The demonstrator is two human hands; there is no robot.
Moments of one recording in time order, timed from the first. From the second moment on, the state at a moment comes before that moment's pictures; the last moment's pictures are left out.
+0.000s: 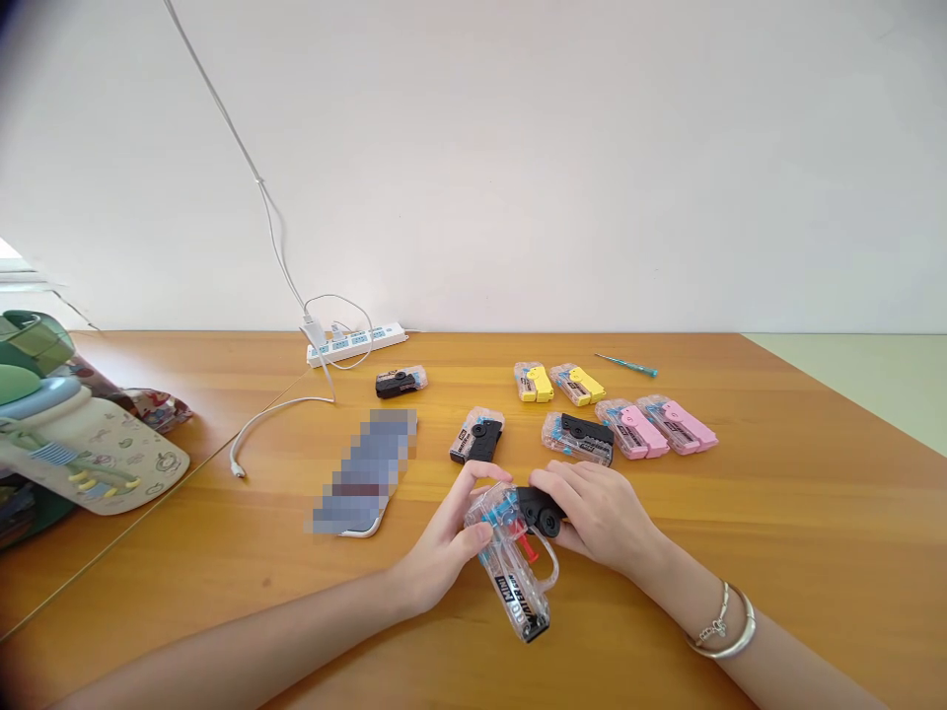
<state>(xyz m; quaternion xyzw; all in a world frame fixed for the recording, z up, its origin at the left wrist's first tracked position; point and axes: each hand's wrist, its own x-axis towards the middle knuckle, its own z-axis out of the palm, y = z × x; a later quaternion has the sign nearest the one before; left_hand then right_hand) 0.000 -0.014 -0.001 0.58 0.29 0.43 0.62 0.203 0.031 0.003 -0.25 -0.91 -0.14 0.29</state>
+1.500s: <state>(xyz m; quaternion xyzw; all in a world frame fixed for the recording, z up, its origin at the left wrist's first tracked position) 0.004 -0.011 -0.003 0.74 0.46 0.41 0.28 0.203 0.034 -0.006 -0.23 -0.90 -0.14 0.35</state>
